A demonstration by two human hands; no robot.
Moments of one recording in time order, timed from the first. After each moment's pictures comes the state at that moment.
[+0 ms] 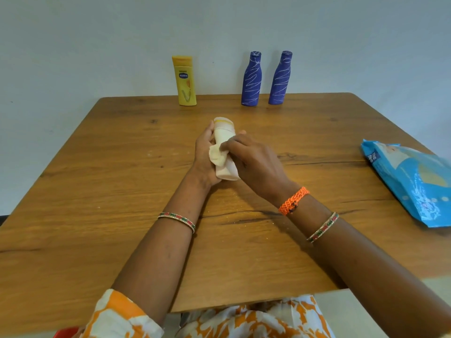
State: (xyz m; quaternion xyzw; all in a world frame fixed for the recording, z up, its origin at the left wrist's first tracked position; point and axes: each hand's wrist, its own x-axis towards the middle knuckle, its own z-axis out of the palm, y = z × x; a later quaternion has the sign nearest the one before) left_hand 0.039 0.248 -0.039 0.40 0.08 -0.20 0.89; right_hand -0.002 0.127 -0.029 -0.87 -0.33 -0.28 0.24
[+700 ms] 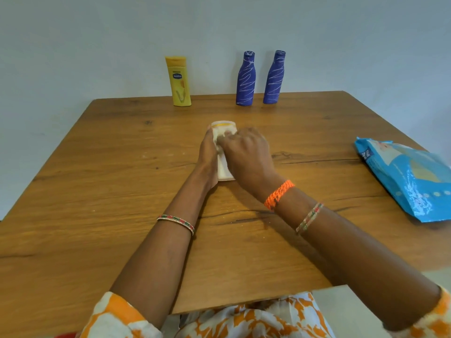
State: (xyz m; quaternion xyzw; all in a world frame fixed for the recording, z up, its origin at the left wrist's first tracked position) left_hand 0.040 0.233 -0.042 0.56 0.11 -0.09 0.82; right_hand 0.008 0.144 -0.027 -0.89 -0.24 -0.38 0.03
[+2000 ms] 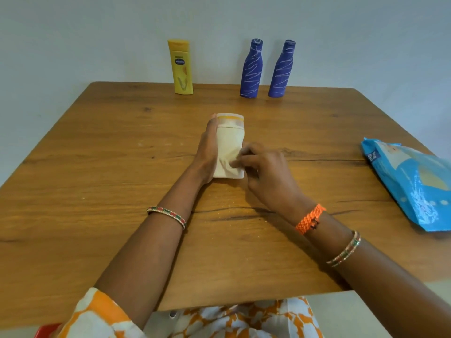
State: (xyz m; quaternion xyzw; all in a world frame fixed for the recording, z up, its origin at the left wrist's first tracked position) left_hand 0.040 0.231 -0.047 0.62 0.07 -0.05 0.78; right_hand -0.021 0.100 -0.044 -0.89 -0.28 -0.18 0.31
